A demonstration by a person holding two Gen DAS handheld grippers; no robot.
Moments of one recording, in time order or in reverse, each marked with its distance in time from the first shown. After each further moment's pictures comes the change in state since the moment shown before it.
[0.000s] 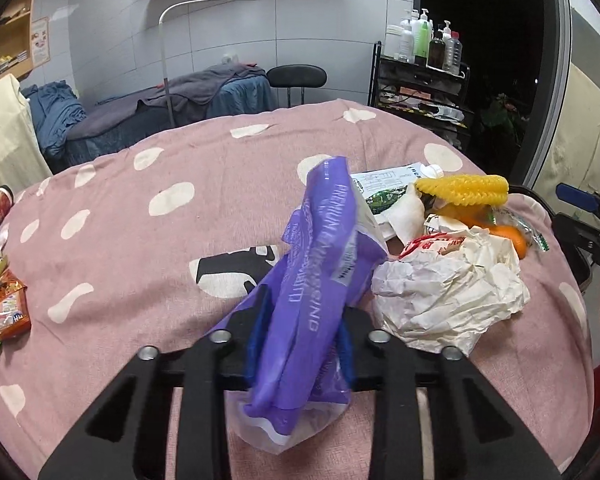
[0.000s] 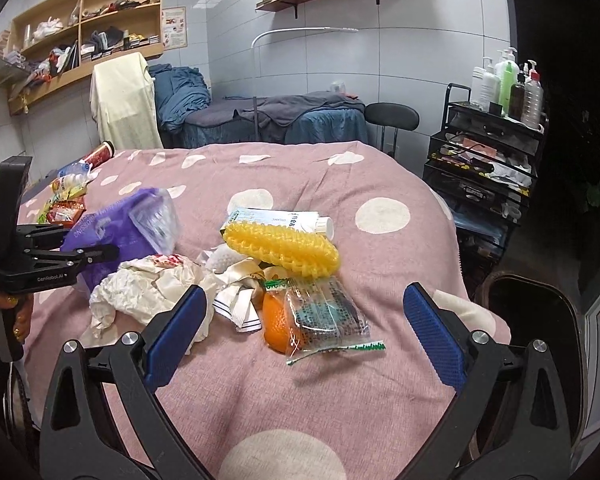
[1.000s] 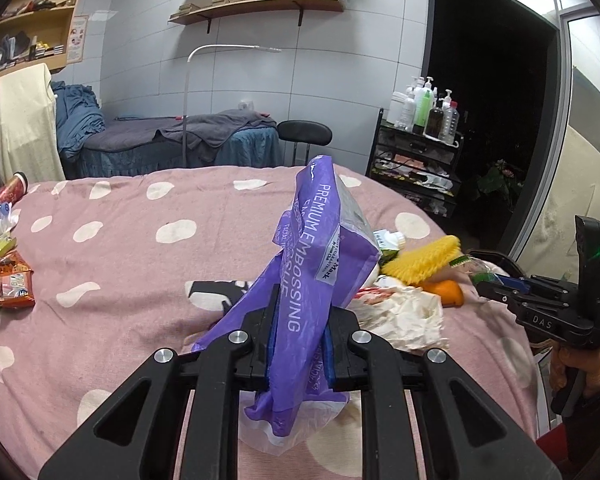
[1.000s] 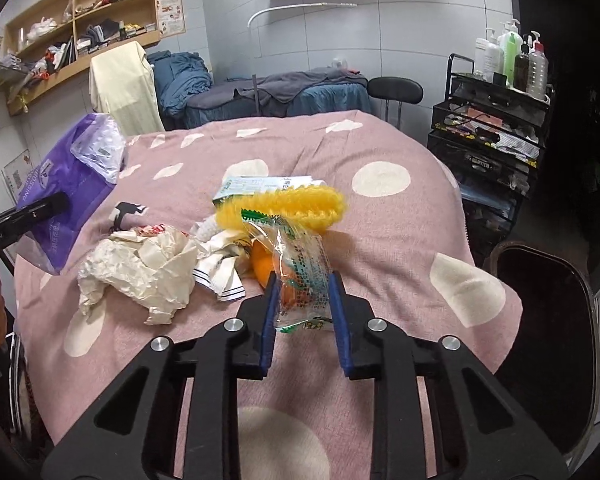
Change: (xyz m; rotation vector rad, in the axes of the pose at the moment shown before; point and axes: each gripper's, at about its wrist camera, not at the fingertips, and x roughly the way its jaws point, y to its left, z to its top) left arm -0.056 -0.030 0.005 -0.122 -0.207 -0.022; right arm 0.001 -0.018 -0.022 0.052 0.040 0.053
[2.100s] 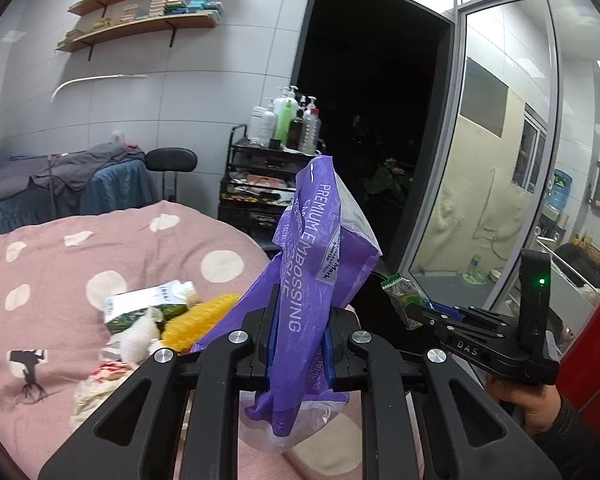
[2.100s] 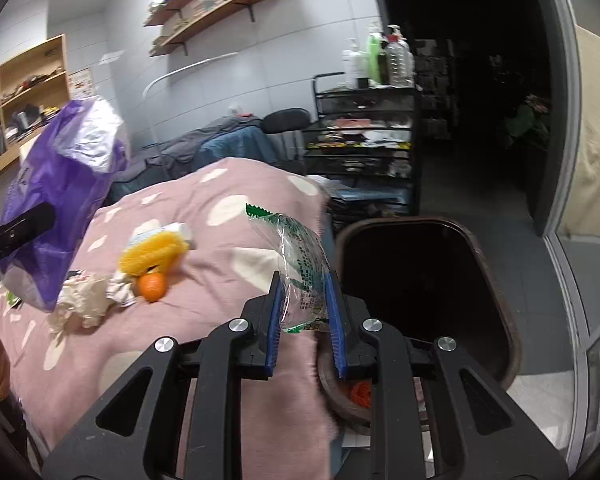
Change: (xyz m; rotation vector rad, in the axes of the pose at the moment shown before) left arm 0.023 -0.160 0.024 0.144 -0.056 -0.395; right arm -0.098 -0.115 -0.045 0.282 -0.137 -0.249
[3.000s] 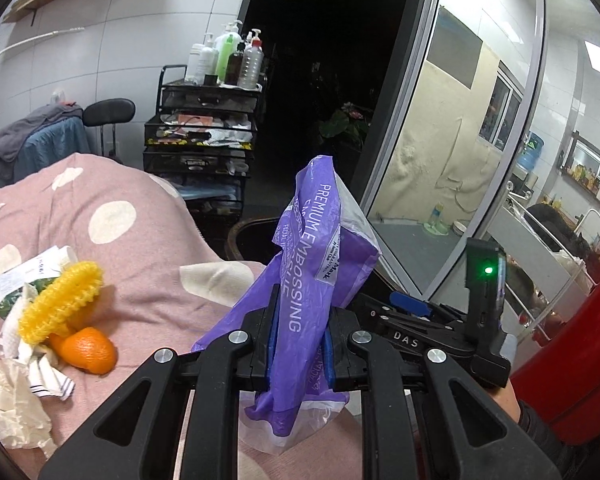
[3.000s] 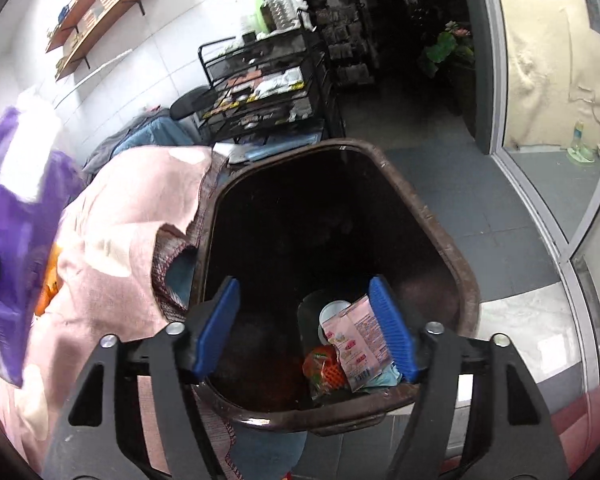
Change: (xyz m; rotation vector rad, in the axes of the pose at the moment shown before) left arm 0.090 -0.062 -0.015 0.022 0.214 -0.163; right arm 0.049 -0.093 -0.044 0.257 0.099 -0.184
